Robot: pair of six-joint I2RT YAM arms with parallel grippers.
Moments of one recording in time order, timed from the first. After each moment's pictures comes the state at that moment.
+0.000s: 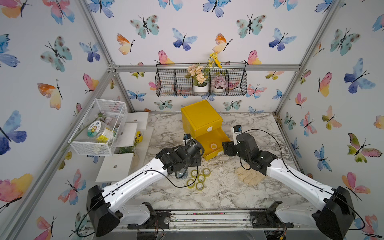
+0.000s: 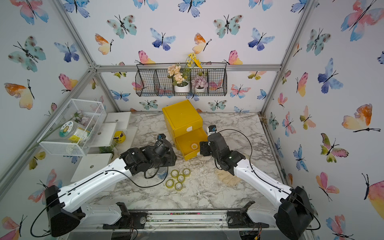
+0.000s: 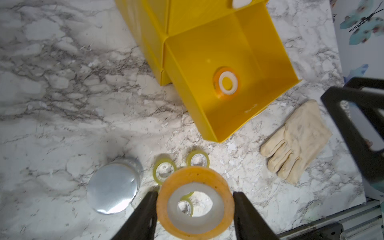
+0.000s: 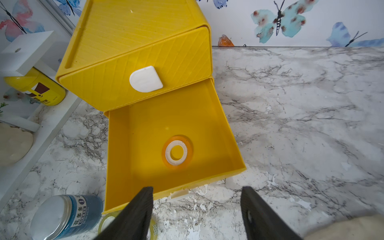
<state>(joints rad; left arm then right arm) -0.90 1.36 1.29 -0.83 -0.22 -0.76 0.69 1.20 0.91 -0.29 0.25 0.38</state>
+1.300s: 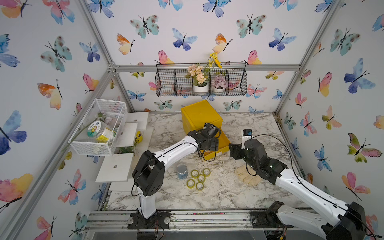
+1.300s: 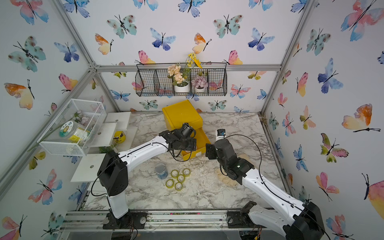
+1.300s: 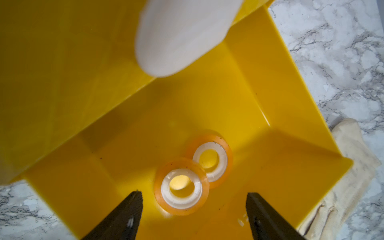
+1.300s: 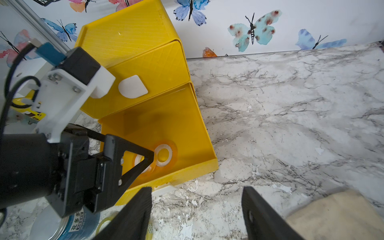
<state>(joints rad) -0.79 1.84 1.54 -0.68 -0.13 -0.60 0.69 1.06 0.81 -0.28 0.31 0.42</state>
